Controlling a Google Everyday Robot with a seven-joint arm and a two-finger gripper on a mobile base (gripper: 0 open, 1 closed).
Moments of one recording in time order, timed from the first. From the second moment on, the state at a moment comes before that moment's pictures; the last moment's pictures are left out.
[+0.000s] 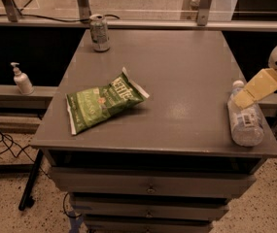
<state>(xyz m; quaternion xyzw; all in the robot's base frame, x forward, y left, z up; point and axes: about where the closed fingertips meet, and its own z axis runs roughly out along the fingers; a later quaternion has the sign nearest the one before) 0.495 -0.275 0.914 -0.29 0.94 0.03 0.17</state>
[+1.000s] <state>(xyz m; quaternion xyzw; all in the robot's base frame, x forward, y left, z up) 0.535 -0.328 0.869 -0.11 0.98 0.02 0.13</state>
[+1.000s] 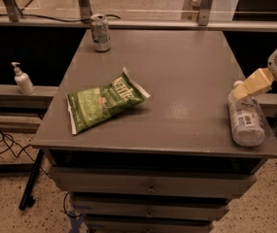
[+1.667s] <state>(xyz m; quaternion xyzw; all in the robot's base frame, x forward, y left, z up) 0.562 -0.306 0.865 -0.08 0.99 0.05 0.10</state>
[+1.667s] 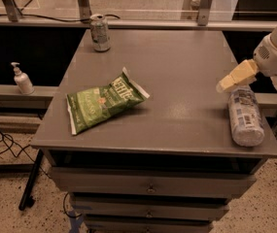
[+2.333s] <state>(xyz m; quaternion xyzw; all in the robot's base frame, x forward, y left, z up) 0.558 -0.285 0.854 -0.05 0.99 0.06 0.09</state>
